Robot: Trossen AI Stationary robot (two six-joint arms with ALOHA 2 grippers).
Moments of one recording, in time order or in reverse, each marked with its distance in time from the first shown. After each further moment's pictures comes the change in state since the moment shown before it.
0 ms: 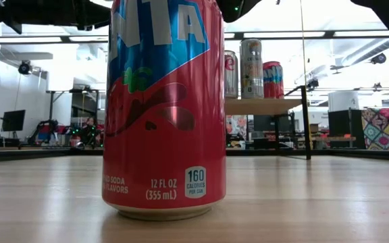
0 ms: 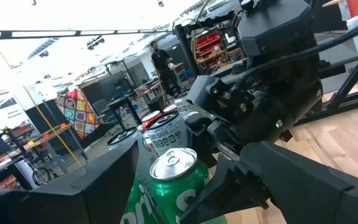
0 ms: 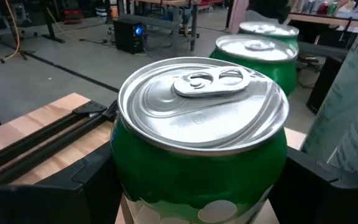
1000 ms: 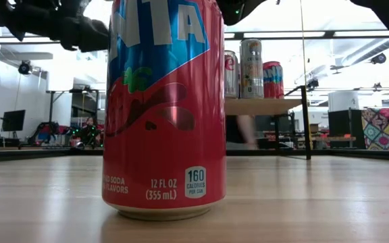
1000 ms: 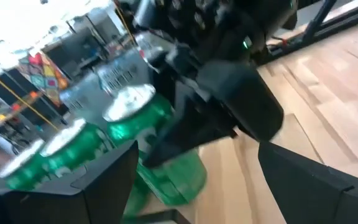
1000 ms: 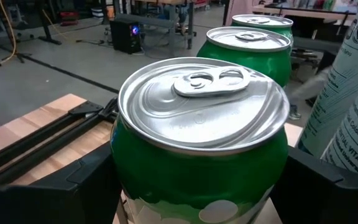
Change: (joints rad) left arm 0.000 0.081 0.003 -0.179 0.003 0.132; right arm -0.008 0.000 -0.020 0.005 0.002 0.034
